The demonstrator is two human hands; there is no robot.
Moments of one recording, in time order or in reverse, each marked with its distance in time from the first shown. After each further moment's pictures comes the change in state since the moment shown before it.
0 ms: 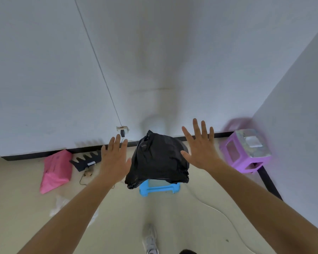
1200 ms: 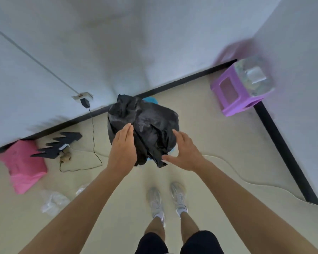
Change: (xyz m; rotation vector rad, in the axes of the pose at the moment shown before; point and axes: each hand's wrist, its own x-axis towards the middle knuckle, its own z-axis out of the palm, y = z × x) left_hand 0.157 0.053 0.198 -0.294 -0.183 0.276; right_hand 0.045 -0.024 0.236 0.820 -0.551 0.384
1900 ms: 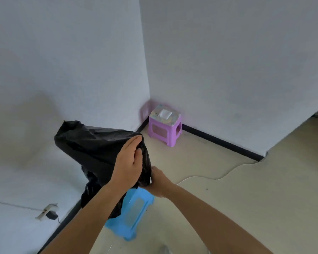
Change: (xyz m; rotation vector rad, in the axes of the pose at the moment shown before) left_hand -0.056 0.199 -0.200 -0.527 -0.019 0.672; right_hand -0.164 -0.090 -0.047 0.458 0.480 0.140
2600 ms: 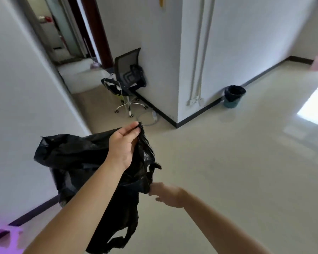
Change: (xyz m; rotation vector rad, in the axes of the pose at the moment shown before) left_hand -0.241 0.564 0.451 -1.026 -1.090 -0.212; right_hand -0.625 0.339 -0.210 1.070 0.677 0.375
